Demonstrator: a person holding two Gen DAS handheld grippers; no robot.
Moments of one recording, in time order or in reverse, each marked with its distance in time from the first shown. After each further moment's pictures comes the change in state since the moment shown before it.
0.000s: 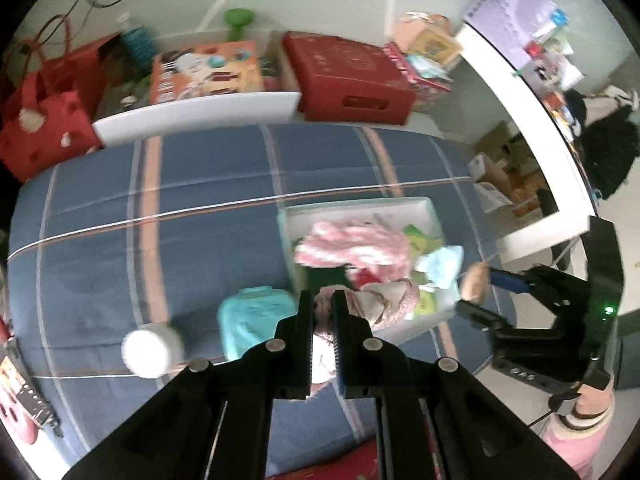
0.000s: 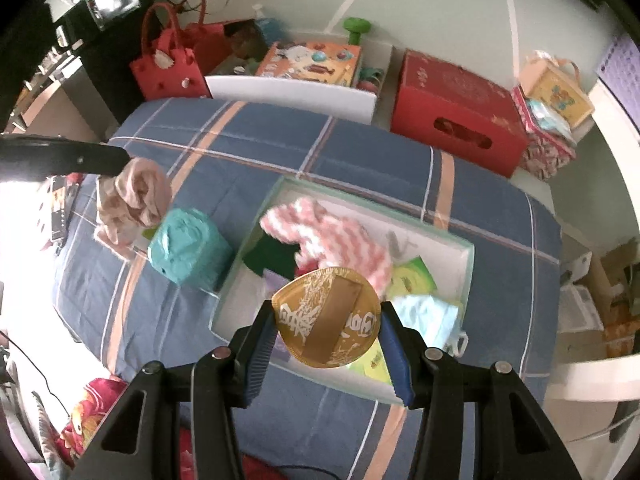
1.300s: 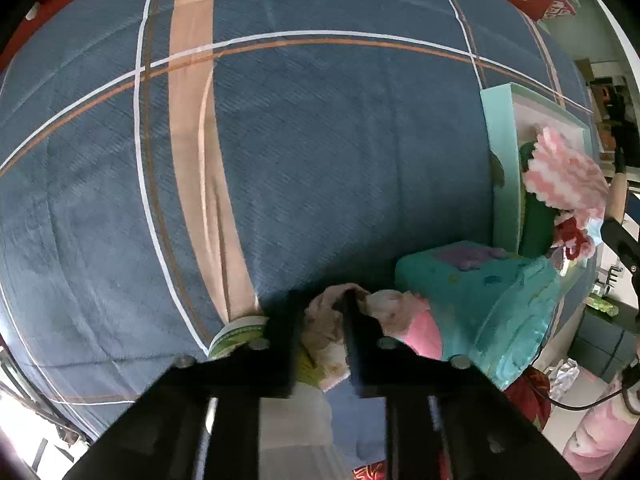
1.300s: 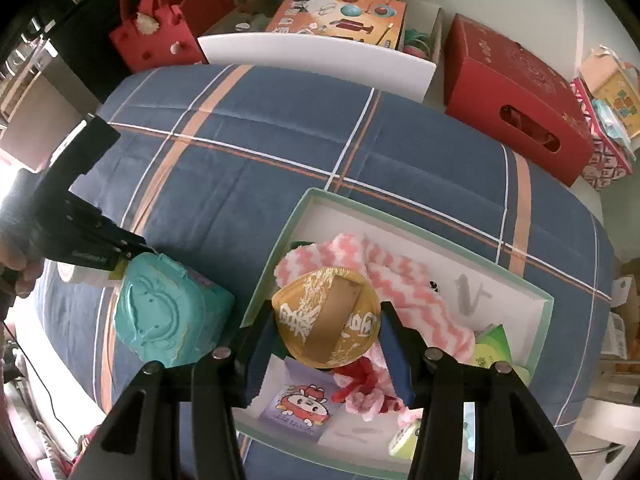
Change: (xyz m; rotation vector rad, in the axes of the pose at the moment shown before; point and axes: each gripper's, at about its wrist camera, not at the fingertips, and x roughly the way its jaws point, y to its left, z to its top) left arm 0.182 0.159 -0.014 -0.107 0.519 0.113; right arm 0.120 0.041 0.082 -0.033 0.126 0.050
